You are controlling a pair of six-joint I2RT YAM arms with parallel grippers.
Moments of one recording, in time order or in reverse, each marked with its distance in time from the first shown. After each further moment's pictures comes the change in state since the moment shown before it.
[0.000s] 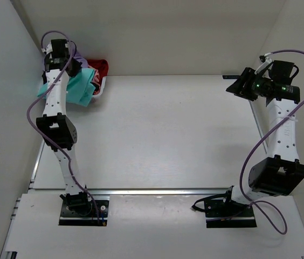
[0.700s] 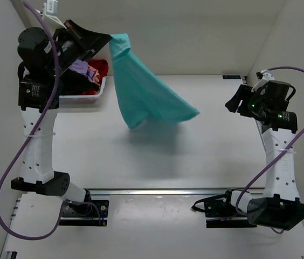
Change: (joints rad) left arm -0.335 -0.738 -0.201 0.286 0.487 0.010; right arm 0.092 -0.318 -0.287 0.051 0.203 -0.072
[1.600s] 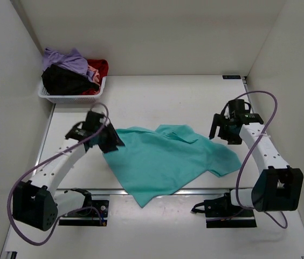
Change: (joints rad) left arm -0.079 -0.349 -1.266 -0.104 -0.197 0.018; right arm 0.225 0.123 -0.312 -0.084 0.336 0.127
